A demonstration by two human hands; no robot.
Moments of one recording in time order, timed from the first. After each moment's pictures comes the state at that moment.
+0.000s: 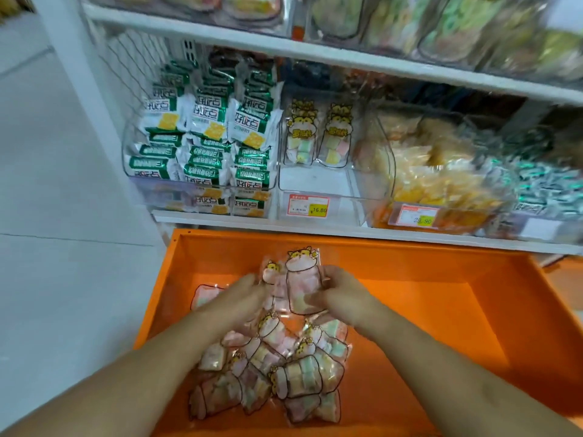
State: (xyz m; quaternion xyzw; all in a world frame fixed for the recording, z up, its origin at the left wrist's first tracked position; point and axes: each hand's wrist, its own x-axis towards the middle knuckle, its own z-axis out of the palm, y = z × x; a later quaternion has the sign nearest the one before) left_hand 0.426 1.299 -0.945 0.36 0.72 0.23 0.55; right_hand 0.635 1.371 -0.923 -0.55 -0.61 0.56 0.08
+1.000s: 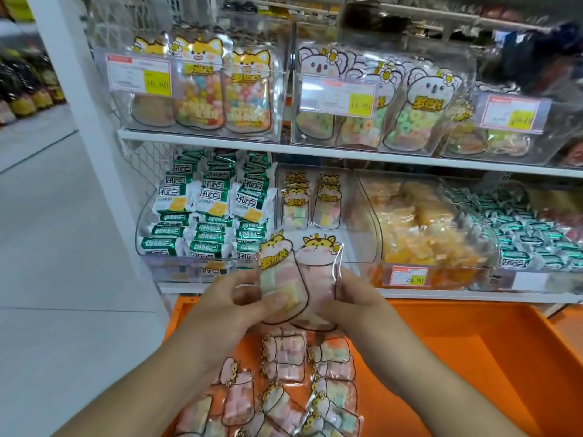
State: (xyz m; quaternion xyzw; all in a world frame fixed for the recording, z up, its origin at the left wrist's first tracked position) left_hand 0.417 1.293 -0.800 0.34 0.59 0.51 0.53; right_hand 0.619 1.343 -0.765 -0.38 -0.64 0.61 0.26
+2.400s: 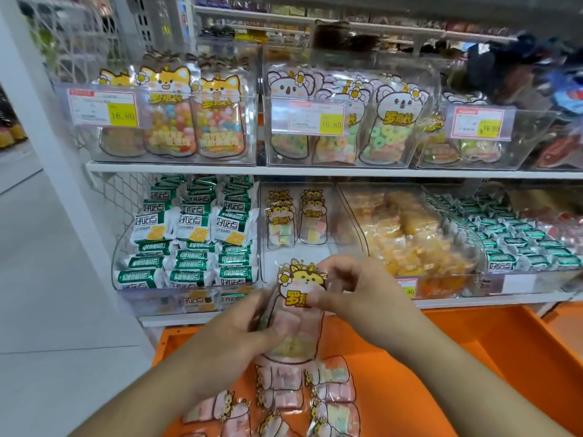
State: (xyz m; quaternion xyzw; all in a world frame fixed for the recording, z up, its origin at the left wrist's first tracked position) left_hand 0.427 1.310 -0.769 0.55 0.58 0.33 0.50; right_hand 0.633 1.401 -0.763 -0.44 -0.71 0.45 0.31
